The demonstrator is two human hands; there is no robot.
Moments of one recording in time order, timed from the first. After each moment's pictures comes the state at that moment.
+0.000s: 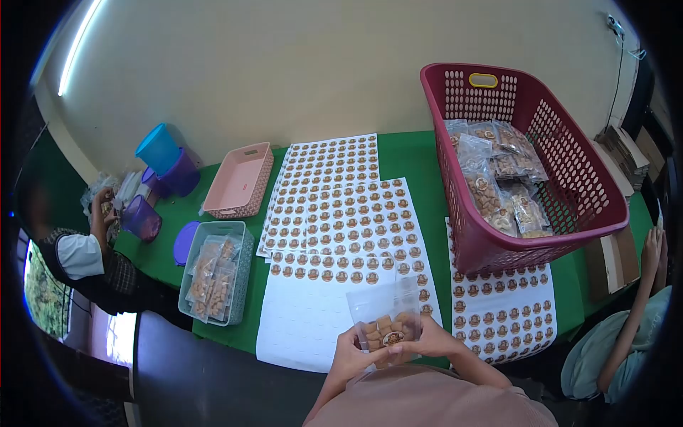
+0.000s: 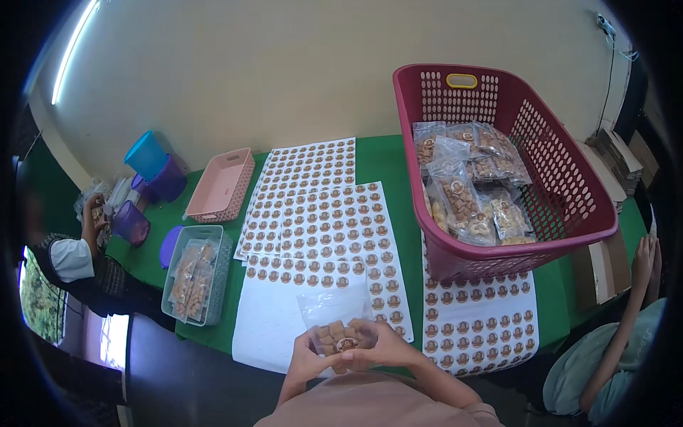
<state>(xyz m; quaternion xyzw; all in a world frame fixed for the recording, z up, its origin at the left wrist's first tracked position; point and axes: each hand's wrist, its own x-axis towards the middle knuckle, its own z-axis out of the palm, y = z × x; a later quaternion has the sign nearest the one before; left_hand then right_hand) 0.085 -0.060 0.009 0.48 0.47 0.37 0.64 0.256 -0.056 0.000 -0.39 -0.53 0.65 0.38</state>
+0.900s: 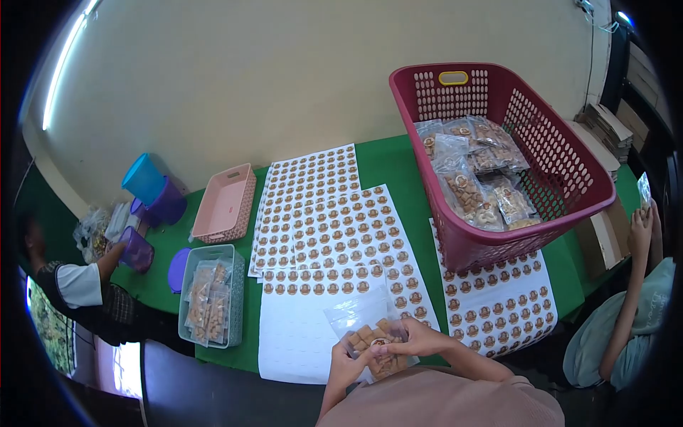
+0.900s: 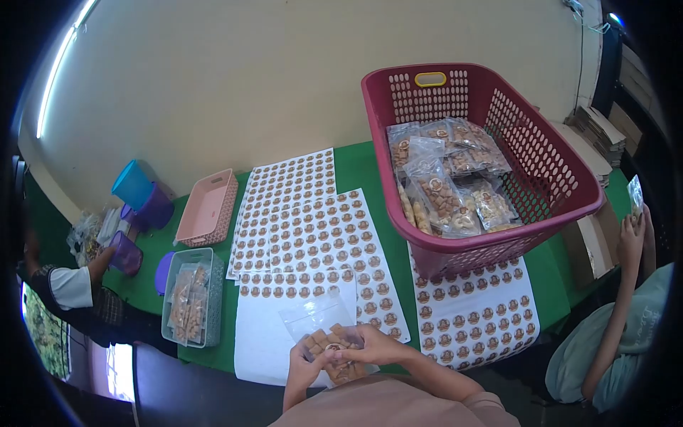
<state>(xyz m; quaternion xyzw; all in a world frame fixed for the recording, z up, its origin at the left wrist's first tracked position) 0.080 -0.060 -0.009 0.47 0.43 0.41 0.65 0.255 -0.049 0.002 -0.33 -0.52 0.73 0.31</state>
